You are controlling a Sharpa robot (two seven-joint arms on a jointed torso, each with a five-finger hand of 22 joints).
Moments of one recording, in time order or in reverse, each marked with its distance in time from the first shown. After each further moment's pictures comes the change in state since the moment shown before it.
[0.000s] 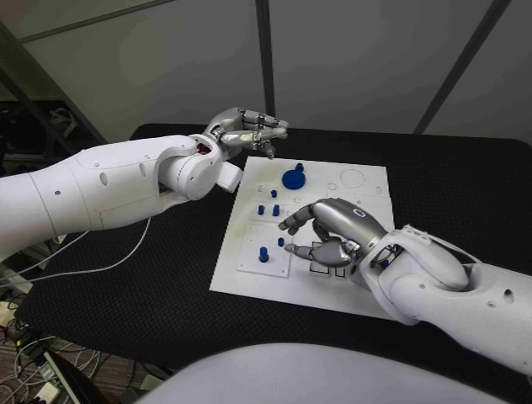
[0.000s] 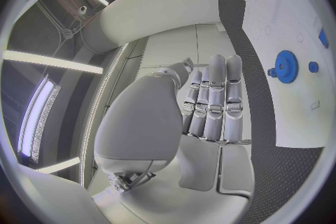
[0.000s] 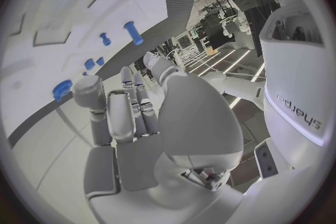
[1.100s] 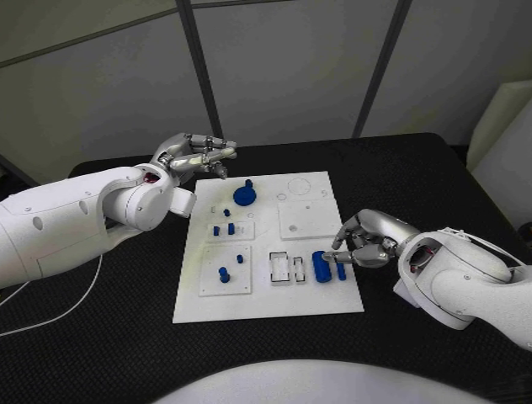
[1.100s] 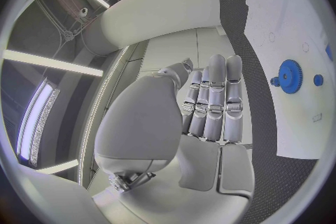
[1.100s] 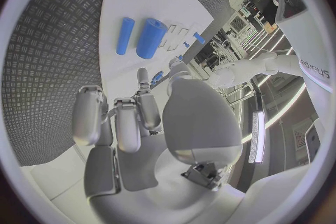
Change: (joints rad) left arm -0.015 -0.021 -0.007 -0.002 0.012 0.000 -0.001; left_hand -0.005 0.005 -0.006 0.000 0.000 0.000 0.000 0.000 0.000 0.000 0.000 0.000 0.000 0.000 0.000 0.000 -0.001 0.000 0.000 0.000 0.000 -0.002; right arm -0.034 -0.297 0.044 0.123 0.145 0.098 -0.397; right_hand -0.103 0.040 -0.430 0.249 0.119 -0.026 -0.075 0.260 0.178 0.320 -0.087 1.078 1.190 0.002 -0.074 0.193 0.214 -0.039 0.176 -0.070 0.170 0.244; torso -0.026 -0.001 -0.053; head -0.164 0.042
